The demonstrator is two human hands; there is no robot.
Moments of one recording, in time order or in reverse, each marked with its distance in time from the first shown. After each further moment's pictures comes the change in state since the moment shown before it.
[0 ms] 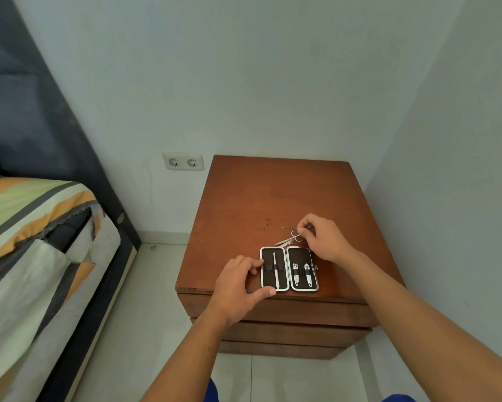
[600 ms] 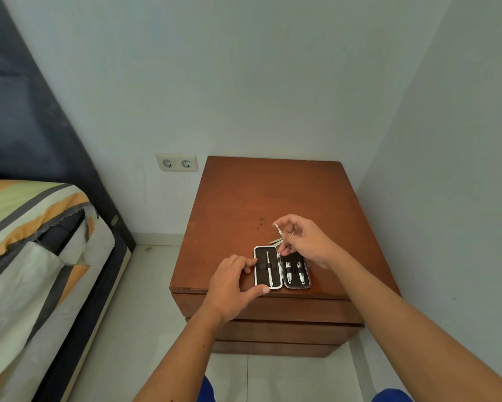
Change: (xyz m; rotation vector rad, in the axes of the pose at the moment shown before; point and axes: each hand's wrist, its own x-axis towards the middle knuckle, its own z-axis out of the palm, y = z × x) left_hand 0.000 0.003 -0.001 0.009 0.009 0.012; right_hand -0.019 -0.032 0.003 0.572 -0.175 0.084
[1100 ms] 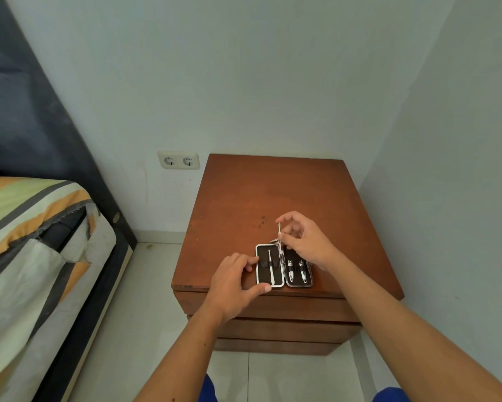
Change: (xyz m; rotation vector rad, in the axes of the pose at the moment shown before) left_hand 0.001 -0.002 0.002 0.010 -0.010 -0.005; right_hand 0.003 0.013 0.006 -0.097 0.088 -0.068
